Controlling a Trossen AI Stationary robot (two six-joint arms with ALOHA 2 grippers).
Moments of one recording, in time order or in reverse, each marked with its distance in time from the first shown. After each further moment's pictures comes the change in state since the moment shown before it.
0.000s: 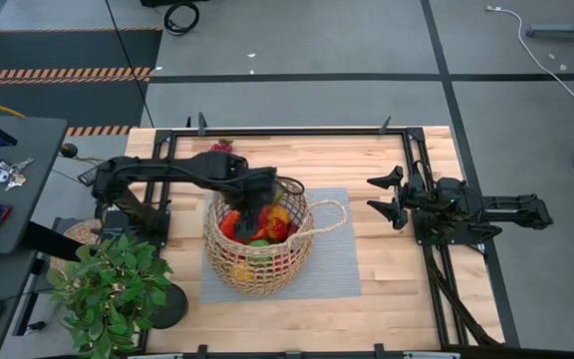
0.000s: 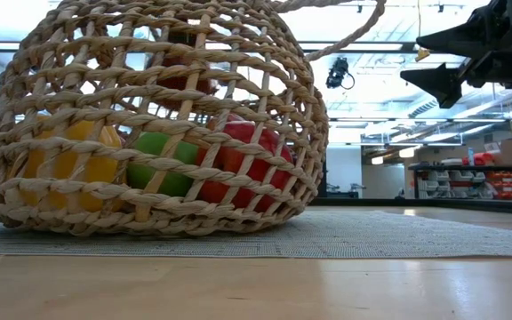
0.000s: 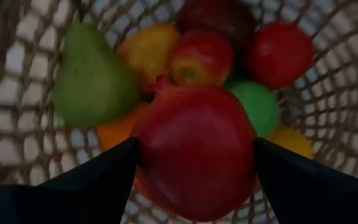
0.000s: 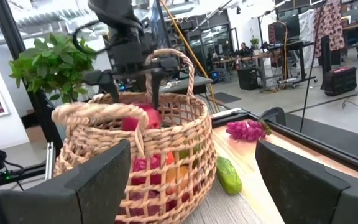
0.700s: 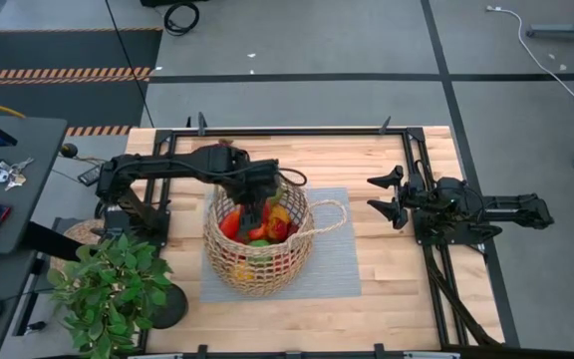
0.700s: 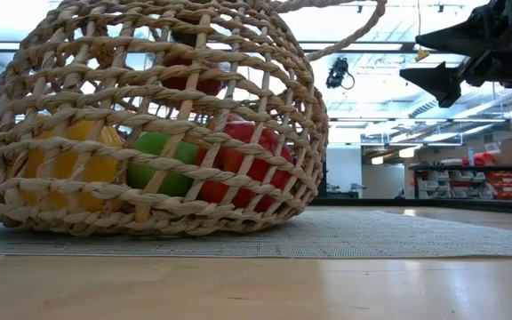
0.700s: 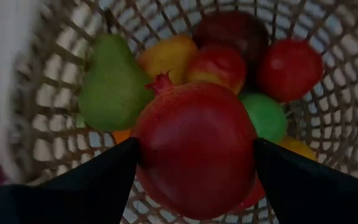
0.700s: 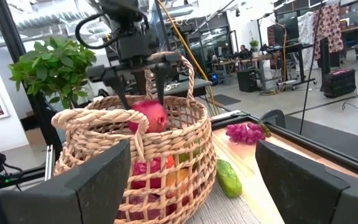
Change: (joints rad) left arm 0.027 0.031 0.075 -0.041 -0.025 -0.013; right arm 0.000 0.013 0.000 0.022 0.003 0.000
